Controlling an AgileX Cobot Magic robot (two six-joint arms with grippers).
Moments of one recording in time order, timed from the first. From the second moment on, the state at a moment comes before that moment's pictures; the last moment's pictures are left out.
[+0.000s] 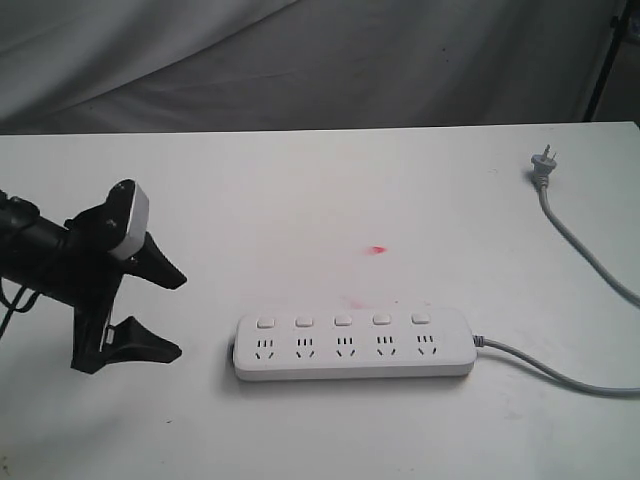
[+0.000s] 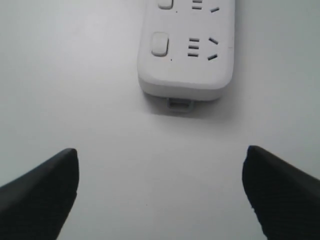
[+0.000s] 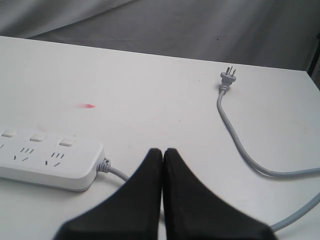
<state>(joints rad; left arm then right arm) -0.06 1.83 -0.90 -0.98 0.87 2.09 -0.11 0.01 0.00 -0.03 0.35 -0.02</state>
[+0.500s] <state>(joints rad) -0.16 1.84 -0.92 -1.09 0.78 2.09 -0.11 0.01 0.00 -0.03 0.35 -0.02</state>
